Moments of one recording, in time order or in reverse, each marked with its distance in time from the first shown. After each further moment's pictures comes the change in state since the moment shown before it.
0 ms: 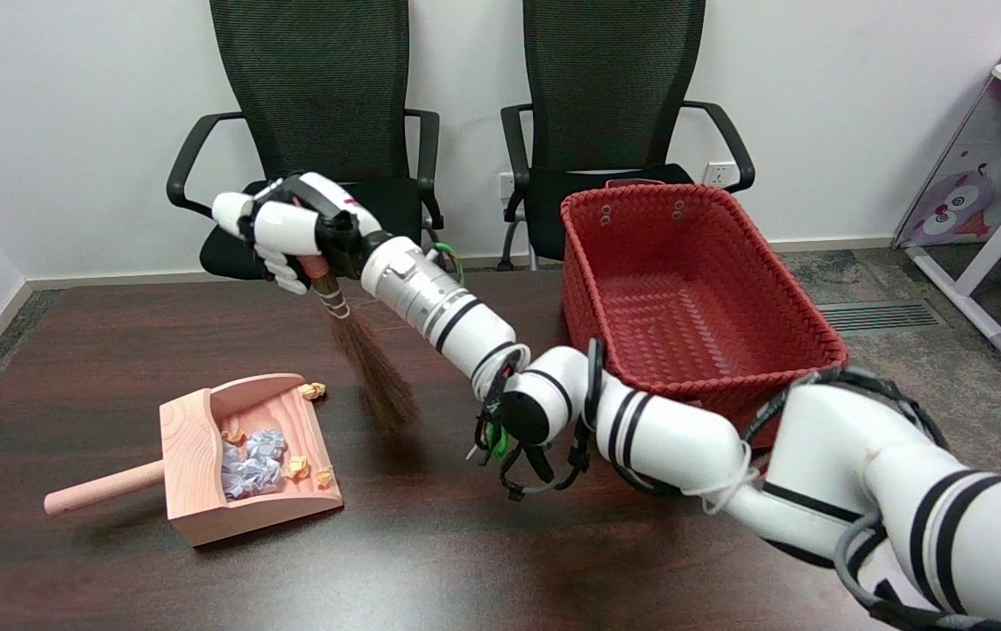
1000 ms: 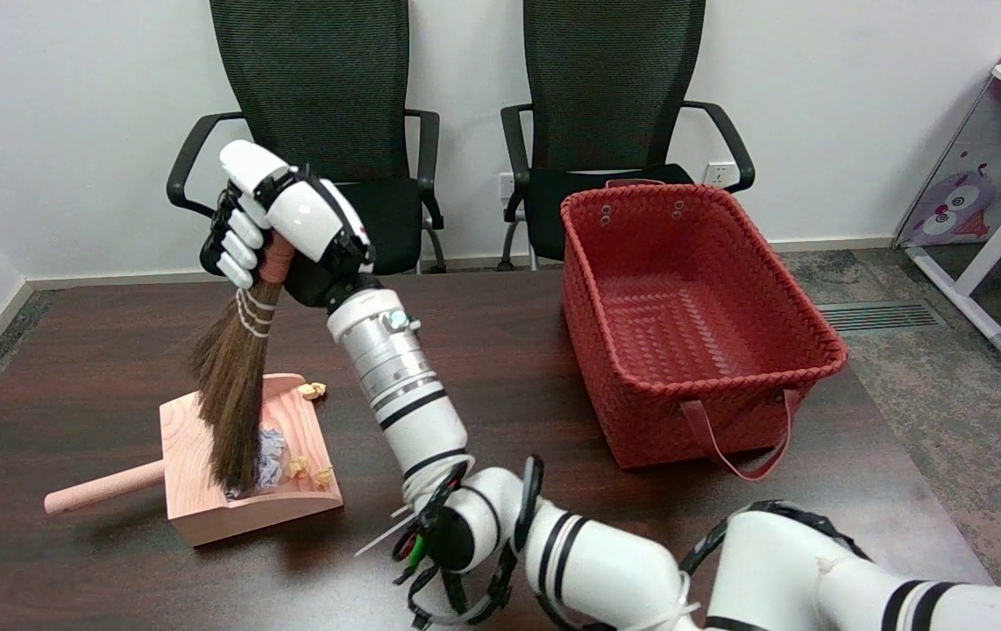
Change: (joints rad) arm -0.235 -0.287 0.203 0.050 -0.084 -0.380 0.303
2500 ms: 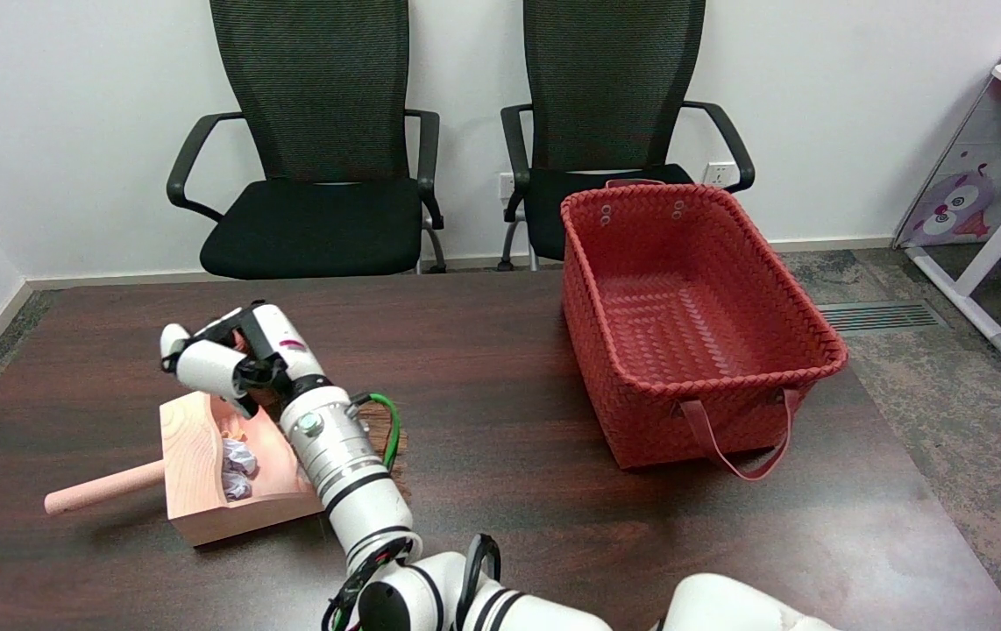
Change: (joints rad) arm -0.056 -0.244 0.221 0.303 -0.151 0.101 -0.766
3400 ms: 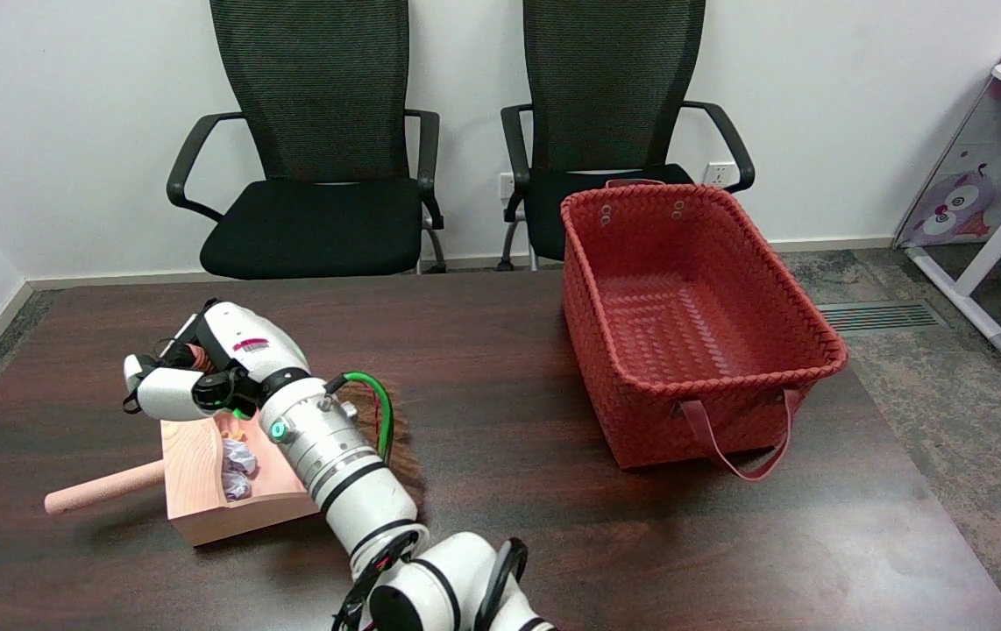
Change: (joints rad) arm -0.212 -0.046 0.247 -0.423 -0.576 0.360 -0.174
